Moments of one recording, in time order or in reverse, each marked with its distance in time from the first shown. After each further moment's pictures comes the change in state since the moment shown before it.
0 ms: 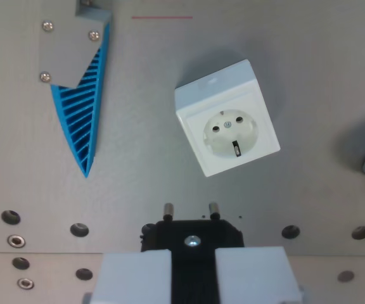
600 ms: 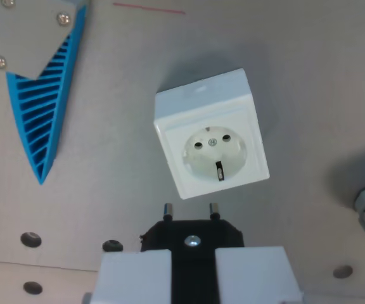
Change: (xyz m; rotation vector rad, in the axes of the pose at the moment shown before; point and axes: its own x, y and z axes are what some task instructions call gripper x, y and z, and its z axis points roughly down) arm -0.007 0.012 0.043 -0.001 -0.008 -0.120
